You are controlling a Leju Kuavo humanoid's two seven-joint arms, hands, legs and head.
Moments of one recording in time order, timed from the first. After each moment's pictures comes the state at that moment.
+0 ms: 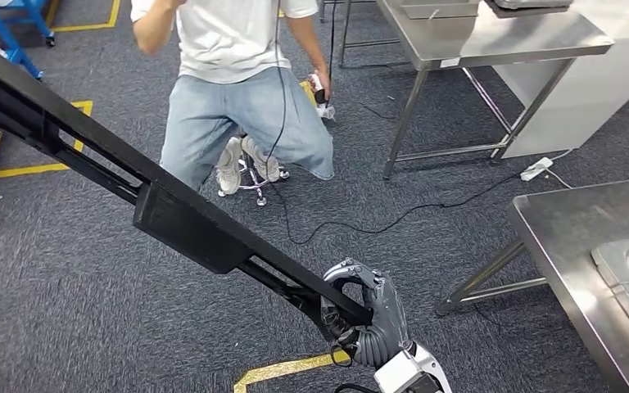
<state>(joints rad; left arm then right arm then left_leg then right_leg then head) -0.08 -0.07 1.12 -0.22 -1.12 -0.01 0.04 -0.01 0.04 0.49 -1.78 0.07 -0.04 -0.55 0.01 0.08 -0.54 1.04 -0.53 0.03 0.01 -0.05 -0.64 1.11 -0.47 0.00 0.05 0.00</state>
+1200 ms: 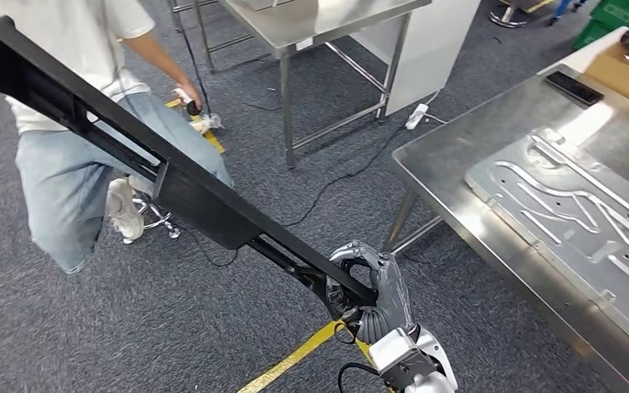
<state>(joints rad) -0.09 -0.05 1.12 -0.22 -1.11 -0.03 0.02 -0.07 0.05 0.47 -1.74 0.11 -0.09 -0.52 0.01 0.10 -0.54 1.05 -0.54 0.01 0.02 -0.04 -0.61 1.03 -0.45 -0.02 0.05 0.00</state>
